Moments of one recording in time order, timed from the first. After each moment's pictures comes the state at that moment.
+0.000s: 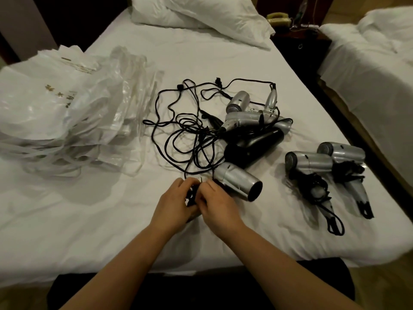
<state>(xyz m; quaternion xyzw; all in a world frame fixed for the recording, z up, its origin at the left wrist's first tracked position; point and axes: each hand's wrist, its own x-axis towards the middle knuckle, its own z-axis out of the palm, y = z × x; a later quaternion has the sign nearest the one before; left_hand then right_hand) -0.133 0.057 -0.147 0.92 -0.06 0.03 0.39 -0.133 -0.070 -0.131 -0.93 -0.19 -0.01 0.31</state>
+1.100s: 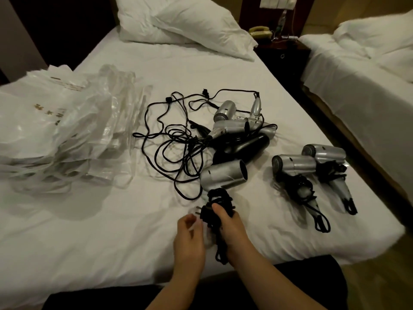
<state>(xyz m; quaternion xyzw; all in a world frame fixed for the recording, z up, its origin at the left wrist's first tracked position) -0.188 -0.014 -0.165 0.71 0.22 0.01 0.66 -0.154 -0.097 -0.156 -0.57 0.30 0.12 0.75</state>
